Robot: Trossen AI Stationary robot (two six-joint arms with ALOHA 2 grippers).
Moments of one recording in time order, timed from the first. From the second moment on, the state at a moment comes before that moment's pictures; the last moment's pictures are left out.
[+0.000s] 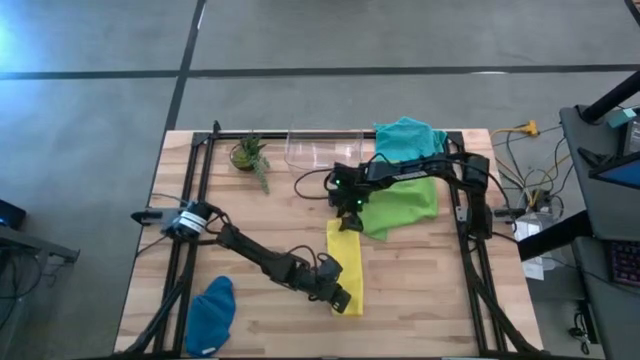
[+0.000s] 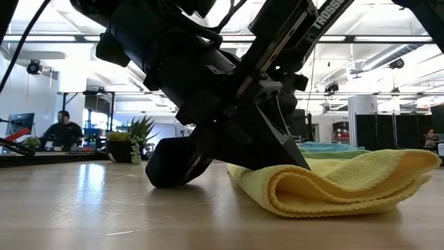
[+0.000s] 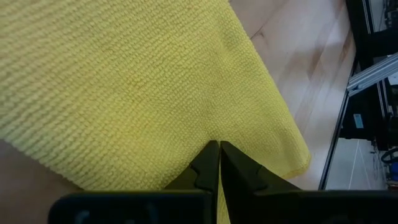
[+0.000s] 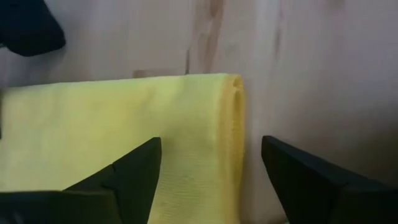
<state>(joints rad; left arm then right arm) -0.40 2.12 1.28 0.16 -0.11 -1.30 -0.22 2.03 1.19 -0.44 -0.54 -0.19</state>
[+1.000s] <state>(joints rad) -0.39 2.12 1.27 0.16 -0.11 -1.30 -0.21 1.99 1.19 -0.51 -0.56 -0.16</state>
